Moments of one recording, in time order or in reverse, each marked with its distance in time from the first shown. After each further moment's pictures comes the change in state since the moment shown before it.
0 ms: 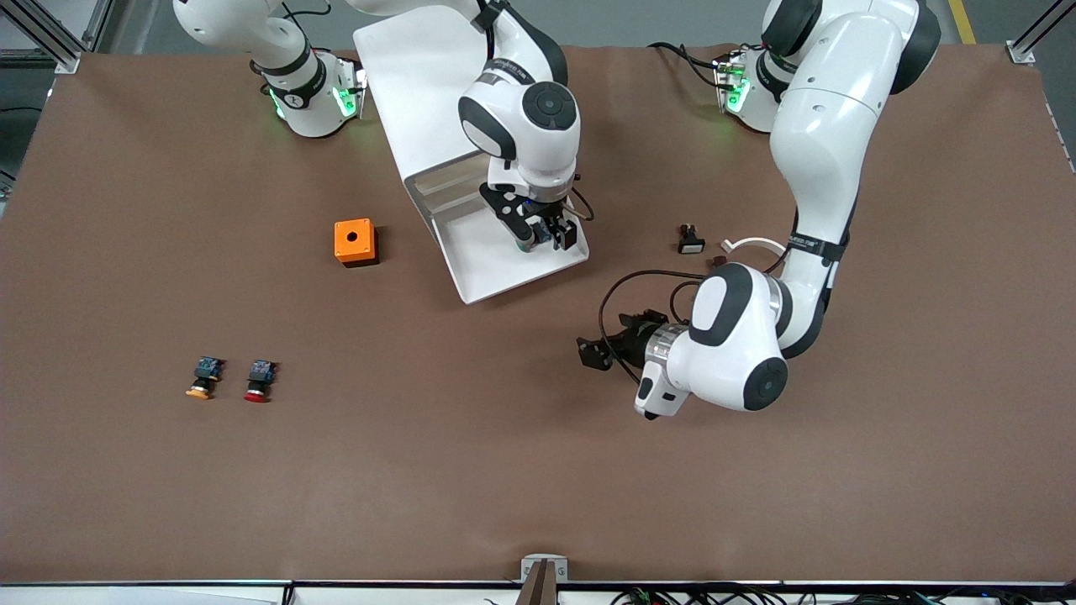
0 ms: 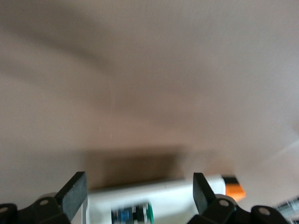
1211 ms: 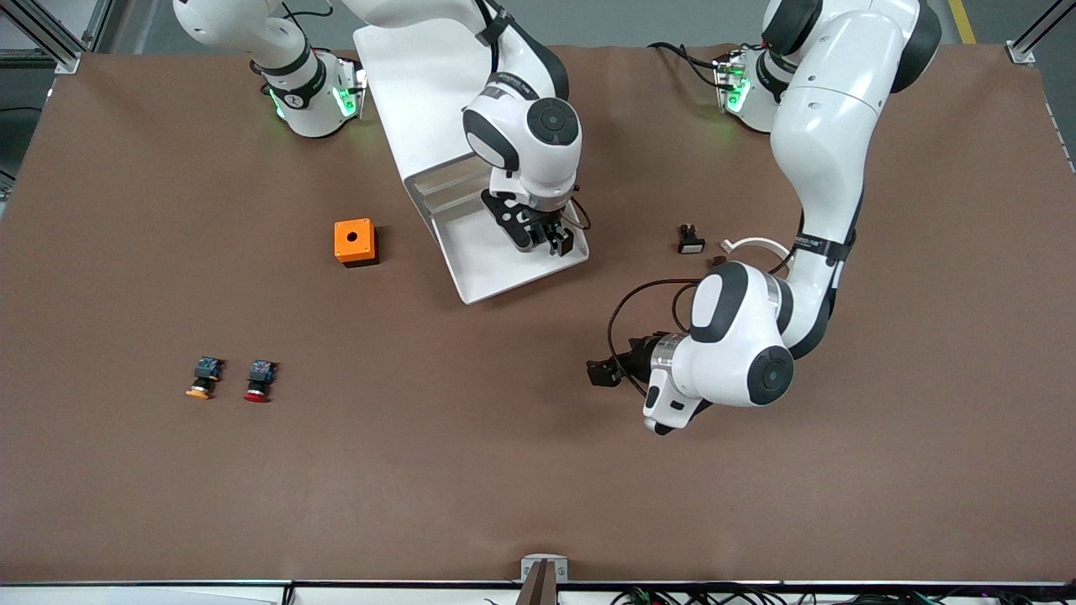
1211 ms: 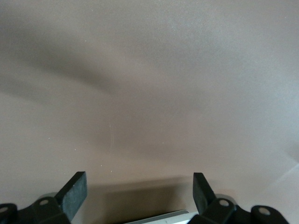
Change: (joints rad) left arm -0.001 -0.001 0.000 -0.009 0.058 0.091 0.016; right arm 0.001 0.038 -0.001 0.000 0.000 0.012 0.037
